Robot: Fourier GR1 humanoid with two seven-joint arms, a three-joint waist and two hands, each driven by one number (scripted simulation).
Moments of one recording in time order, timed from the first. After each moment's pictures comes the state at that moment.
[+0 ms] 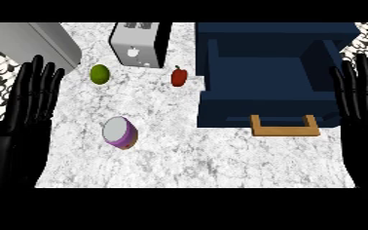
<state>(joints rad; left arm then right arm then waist) -0.01 0.09 -0.03 -2.10 -0.07 0.01 0.04 -0.02 -0.09 -0.02 -2.10 0.00 -0.01 0.01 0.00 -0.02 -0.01</state>
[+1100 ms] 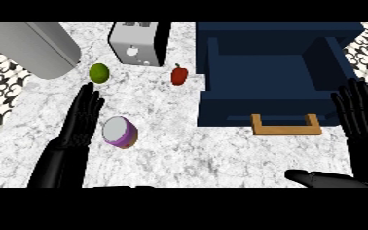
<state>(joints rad) 0.11 0.01 -0.30 -2.18 -0.25 0.17 0.39 0.13 -0.10 -0.08 -2.10 -0.03 0.02 0.19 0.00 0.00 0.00</state>
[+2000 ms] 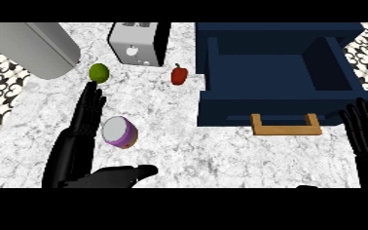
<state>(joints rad) 0.09 0.00 -0.25 -2.04 -0.21 0.23 0.33 0.25 -0.08 -0.16 -2.05 -0.06 0.12 0.04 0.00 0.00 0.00</state>
